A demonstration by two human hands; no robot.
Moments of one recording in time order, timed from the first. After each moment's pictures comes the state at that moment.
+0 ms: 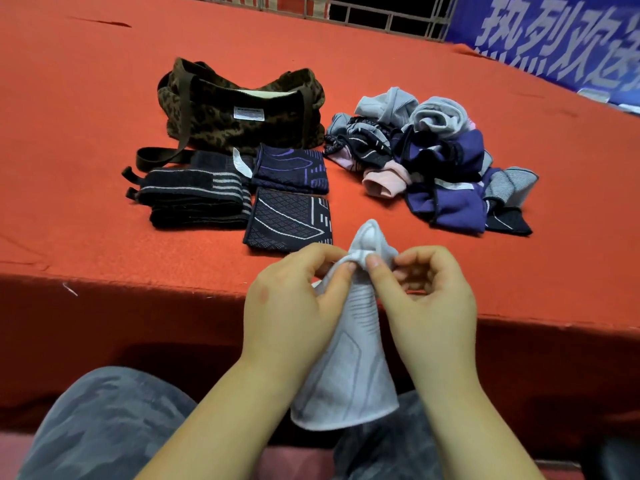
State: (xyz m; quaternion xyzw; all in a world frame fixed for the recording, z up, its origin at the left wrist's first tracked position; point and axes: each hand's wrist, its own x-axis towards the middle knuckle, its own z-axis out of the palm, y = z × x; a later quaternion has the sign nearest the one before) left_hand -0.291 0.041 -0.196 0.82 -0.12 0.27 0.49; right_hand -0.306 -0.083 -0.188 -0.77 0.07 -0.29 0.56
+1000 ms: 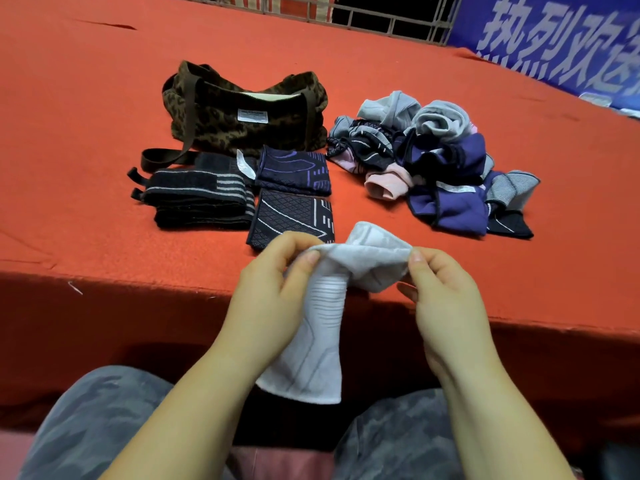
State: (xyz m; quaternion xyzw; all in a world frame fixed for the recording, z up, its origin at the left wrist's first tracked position) left_hand -0.280 0.066 -0.200 0.78 -0.14 0.16 0.59; right_hand -0.290 -0.100 -0.191 -0.74 0.11 -0.18 0.64
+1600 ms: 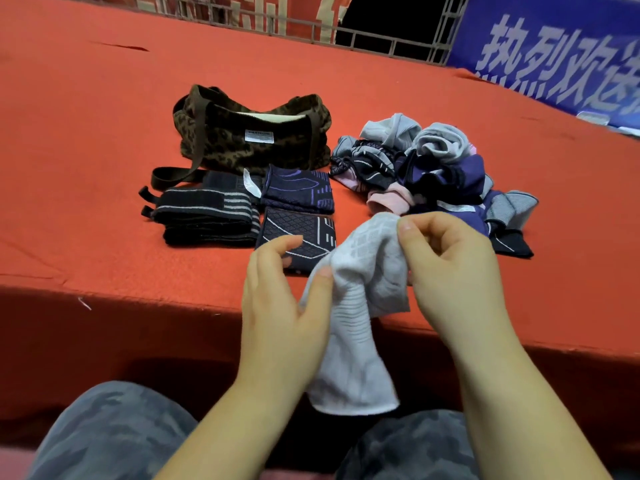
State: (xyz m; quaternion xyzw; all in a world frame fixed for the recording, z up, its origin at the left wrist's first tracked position) left_hand -0.293 0.051 -0.193 0.78 -0.04 0.27 0.56; right_hand -0.281 -0.092 -0.132 -0.83 0.01 -0.26 0.49
